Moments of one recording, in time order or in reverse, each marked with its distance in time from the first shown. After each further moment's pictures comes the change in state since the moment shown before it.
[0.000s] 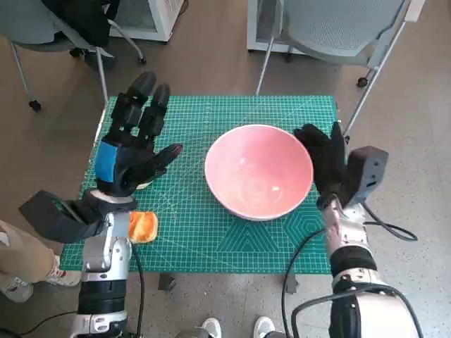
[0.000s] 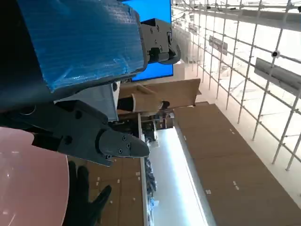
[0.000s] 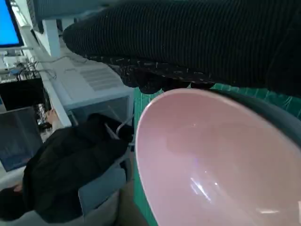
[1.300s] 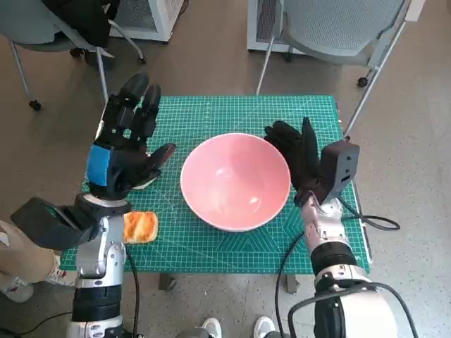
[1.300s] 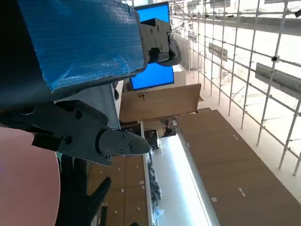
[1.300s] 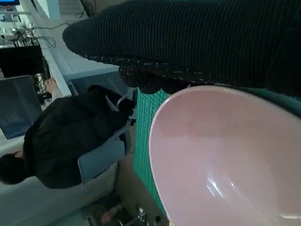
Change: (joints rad) left arm 0.024 0.014 0.004 -0.056 0.023 0.015 0.049; right arm -0.026 0.073 0.024 0.000 -0.018 0.001 0.028
